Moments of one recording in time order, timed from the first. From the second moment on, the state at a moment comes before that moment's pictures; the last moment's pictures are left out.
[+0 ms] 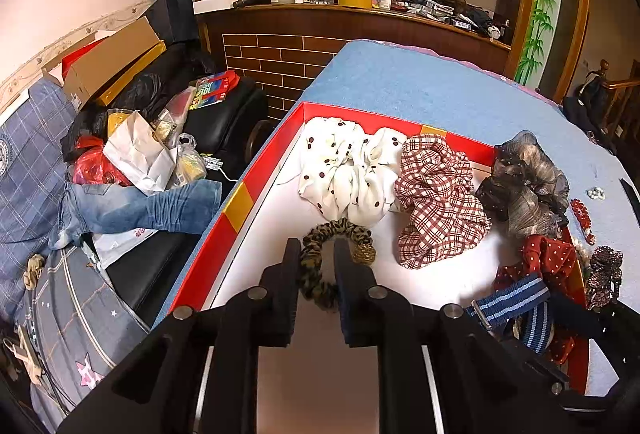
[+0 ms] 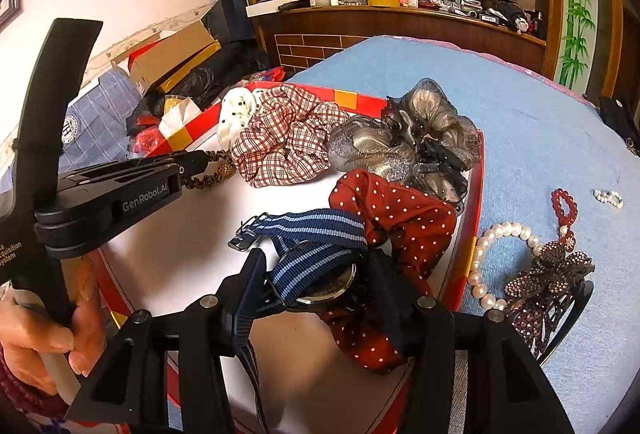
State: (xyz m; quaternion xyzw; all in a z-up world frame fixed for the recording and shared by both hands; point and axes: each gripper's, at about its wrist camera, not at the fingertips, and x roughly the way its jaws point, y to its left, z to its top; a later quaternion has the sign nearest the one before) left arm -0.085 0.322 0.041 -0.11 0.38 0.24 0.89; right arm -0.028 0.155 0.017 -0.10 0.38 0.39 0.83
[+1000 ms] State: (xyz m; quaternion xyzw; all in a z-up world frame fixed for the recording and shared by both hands) left arm -0.089 0.310 0.053 -0.09 0.35 0.24 0.90; right arm -0.033 0.126 0.043 -0.04 0.34 0.41 0.84
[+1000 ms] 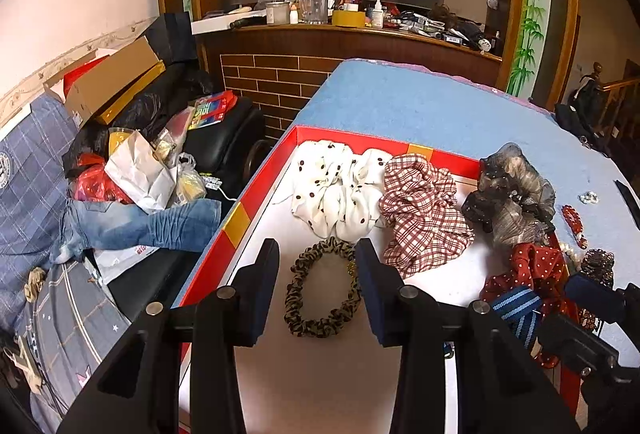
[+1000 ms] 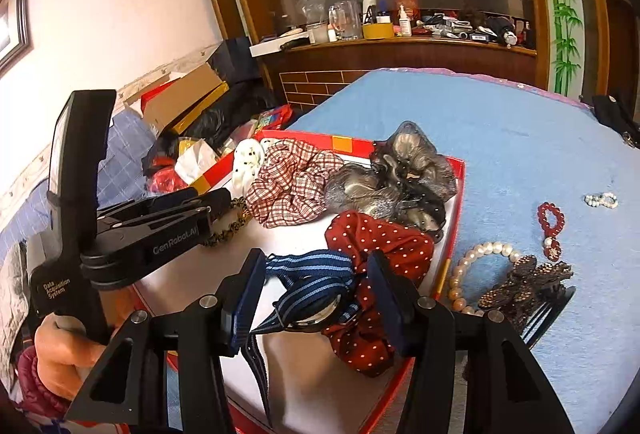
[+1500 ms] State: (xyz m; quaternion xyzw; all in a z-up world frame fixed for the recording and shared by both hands) left arm -0.090 0.299 0.061 -0.06 0.32 0.25 0.91; right arm -0.029 0.115 0.046 -0.03 0.34 0.40 0.85
